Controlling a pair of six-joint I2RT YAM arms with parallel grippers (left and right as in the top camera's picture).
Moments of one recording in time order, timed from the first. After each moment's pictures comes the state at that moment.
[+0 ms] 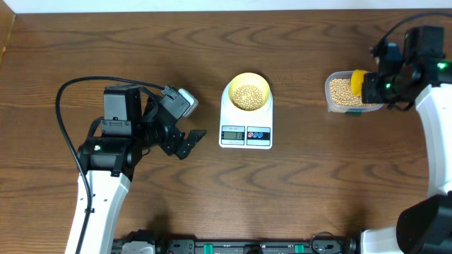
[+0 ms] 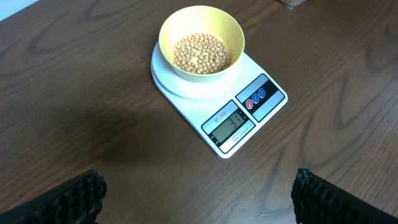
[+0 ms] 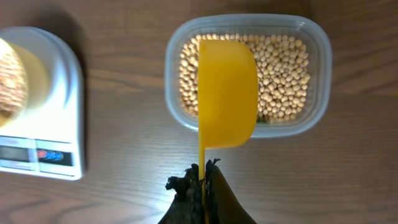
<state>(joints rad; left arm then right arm) -0.07 1.13 1.01 -0.78 0.54 0.54 -0.13 1.62 1.52 -1.09 -0.21 -0.11</state>
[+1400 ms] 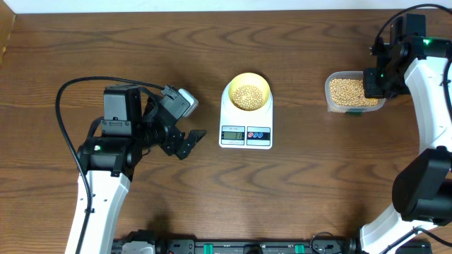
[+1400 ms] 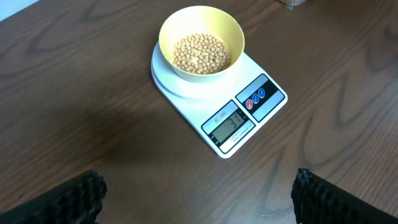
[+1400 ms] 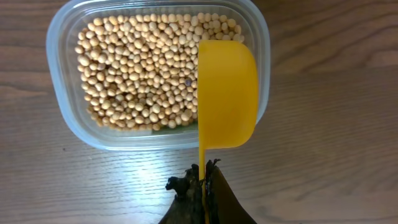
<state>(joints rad) -0.07 1.13 1.01 -0.78 0.54 0.54 -0.12 1.85 1.66 -1.17 0.07 -0.10</state>
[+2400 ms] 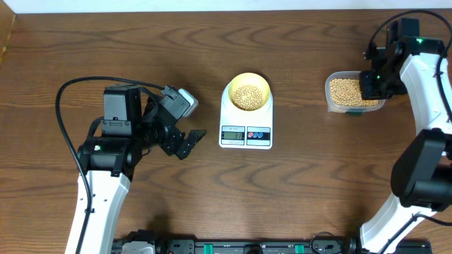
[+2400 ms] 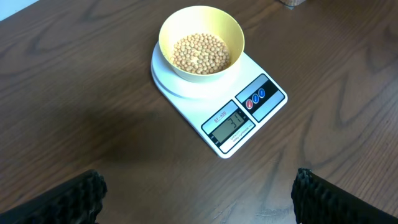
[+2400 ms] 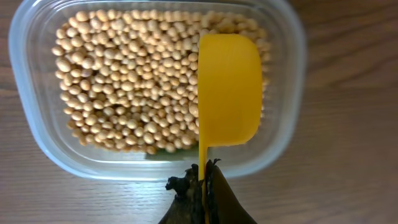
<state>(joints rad) -0.07 1.13 1.01 -0.78 0.54 0.54 -0.14 1.96 1.66 -1.13 0.01 -0.17</state>
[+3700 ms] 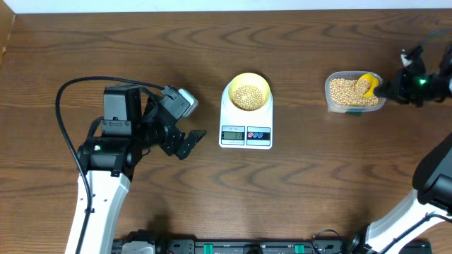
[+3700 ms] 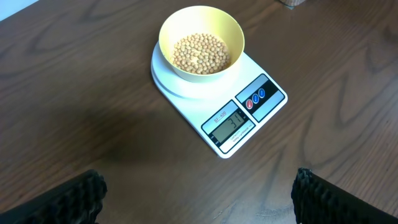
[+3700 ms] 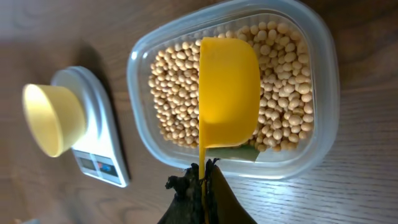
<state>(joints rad) -0.07 1.13 1.01 -0.78 0.54 0.54 -0.44 1.99 1.66 -1.16 -0.65 -0.17</state>
